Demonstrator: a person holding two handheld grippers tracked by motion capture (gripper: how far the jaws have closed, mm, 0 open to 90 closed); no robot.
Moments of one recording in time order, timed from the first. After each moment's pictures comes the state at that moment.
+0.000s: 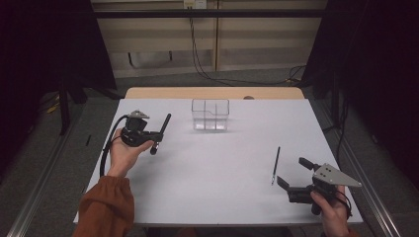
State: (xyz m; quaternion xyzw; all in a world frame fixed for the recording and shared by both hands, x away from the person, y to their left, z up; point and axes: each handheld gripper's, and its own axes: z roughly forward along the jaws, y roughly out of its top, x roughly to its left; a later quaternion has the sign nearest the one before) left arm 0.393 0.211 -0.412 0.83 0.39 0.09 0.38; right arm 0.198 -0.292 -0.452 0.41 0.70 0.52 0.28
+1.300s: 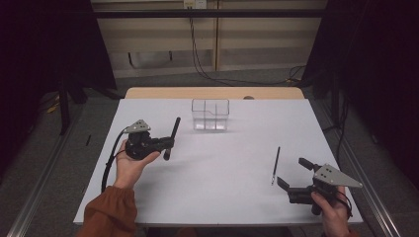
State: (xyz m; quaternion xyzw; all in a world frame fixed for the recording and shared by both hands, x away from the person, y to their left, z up) left arm 0.355 0.194 -0.419 0.80 0.33 0.07 0.50; right arm 0.197 -0.292 -0.451 0.40 0.70 0.52 0.28
